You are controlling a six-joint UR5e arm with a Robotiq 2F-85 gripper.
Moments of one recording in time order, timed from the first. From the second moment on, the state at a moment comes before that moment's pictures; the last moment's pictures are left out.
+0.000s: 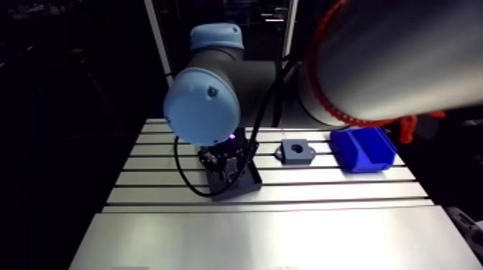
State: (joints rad) arm -0.06 -1.26 2.05 -2.27 -1.61 -1.96
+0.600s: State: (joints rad) arm -0.07 -1.32 1.96 -2.12 -1.61 -1.93
